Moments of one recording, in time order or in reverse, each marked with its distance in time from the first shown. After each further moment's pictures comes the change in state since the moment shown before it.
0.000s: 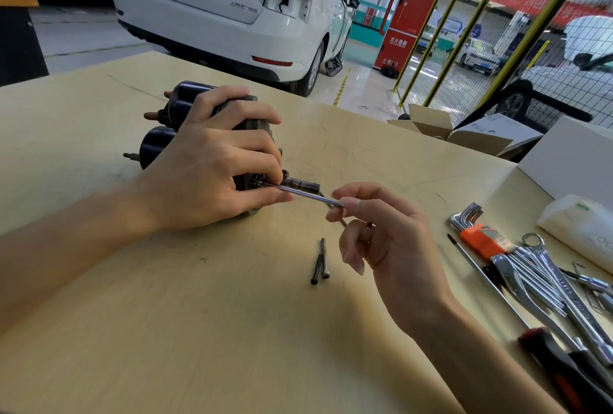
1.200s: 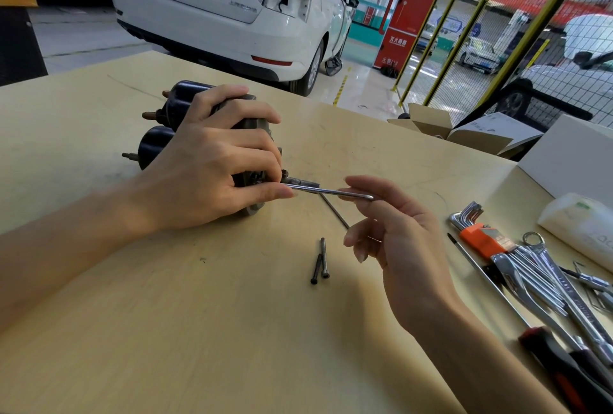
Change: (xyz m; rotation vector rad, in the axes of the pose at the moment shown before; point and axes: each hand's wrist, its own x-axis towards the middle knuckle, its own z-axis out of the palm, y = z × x) left_hand 0.000 0.000 0.001 -0.015 0.013 -0.004; right_hand 0.003 0.000 0.001 -0.056 0.251 0.055
